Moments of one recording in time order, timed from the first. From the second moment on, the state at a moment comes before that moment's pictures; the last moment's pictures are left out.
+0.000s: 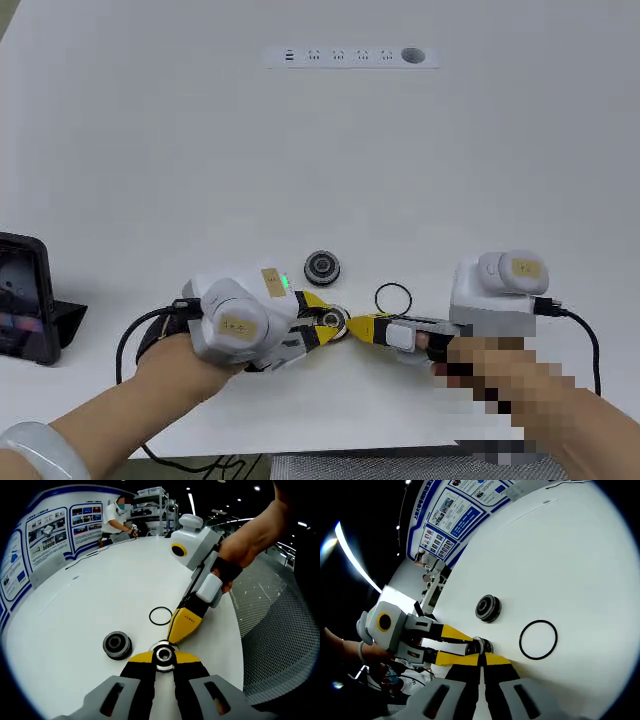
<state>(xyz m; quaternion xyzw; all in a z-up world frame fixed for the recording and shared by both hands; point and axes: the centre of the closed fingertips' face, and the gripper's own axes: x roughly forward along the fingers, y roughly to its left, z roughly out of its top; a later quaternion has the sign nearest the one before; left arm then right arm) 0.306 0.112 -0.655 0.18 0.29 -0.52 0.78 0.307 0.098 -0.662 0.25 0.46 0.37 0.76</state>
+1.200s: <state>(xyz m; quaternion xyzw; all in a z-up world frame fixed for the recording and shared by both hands) 0.306 0.112 -0.655 0.18 0.29 -0.53 0.78 0.306 0.109 -0.652 0.24 0.45 0.39 0.77</state>
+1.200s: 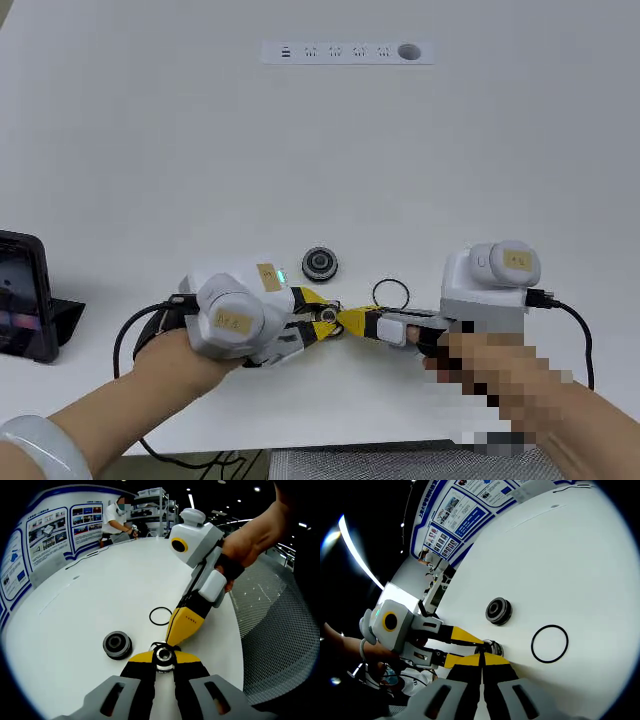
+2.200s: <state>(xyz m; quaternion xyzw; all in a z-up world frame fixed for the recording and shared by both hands) 0.306 0.111 -0.655 0.19 0.28 -0.53 0.78 0.307 0.106 -0.651 0.25 0.45 0.37 0.77</state>
